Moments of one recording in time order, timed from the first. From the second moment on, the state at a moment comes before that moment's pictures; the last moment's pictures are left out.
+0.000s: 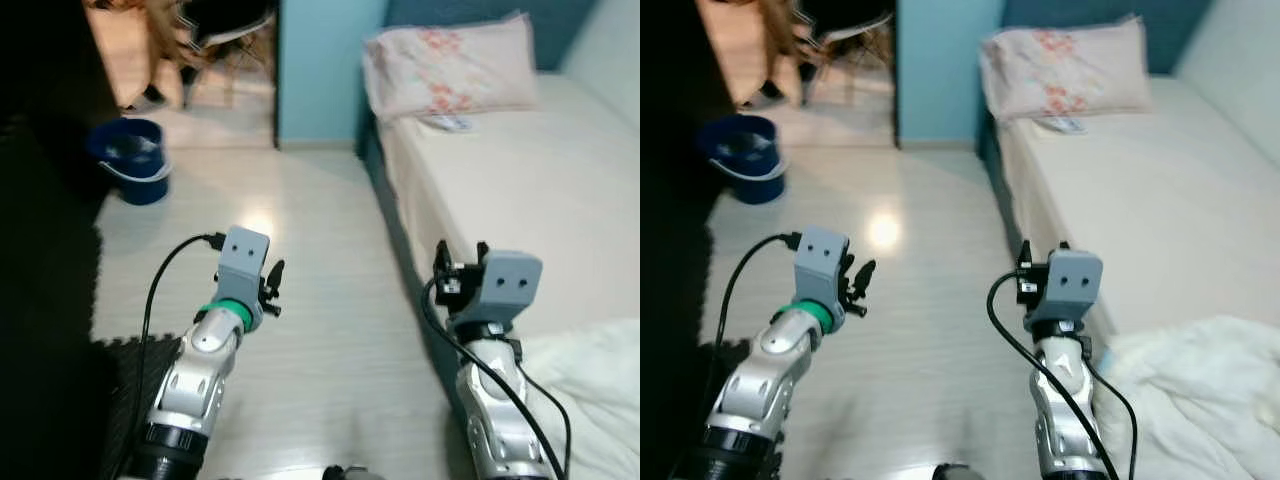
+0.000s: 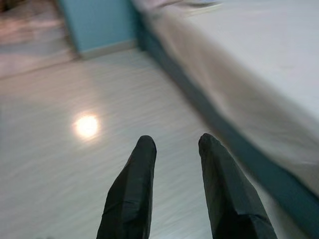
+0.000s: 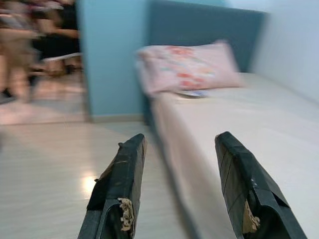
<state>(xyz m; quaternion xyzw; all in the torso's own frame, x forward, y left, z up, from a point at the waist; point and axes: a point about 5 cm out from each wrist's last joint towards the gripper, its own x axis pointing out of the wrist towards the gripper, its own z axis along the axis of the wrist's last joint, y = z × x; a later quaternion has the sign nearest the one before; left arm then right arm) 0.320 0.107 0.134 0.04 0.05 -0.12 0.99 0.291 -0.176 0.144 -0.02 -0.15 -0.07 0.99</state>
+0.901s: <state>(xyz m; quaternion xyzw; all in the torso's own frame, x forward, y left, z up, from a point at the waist) 0.325 0.113 0.134 0.04 0.04 -0.13 0.99 0.286 -0.195 0.132 -0.01 -0.13 -0.10 0.99</state>
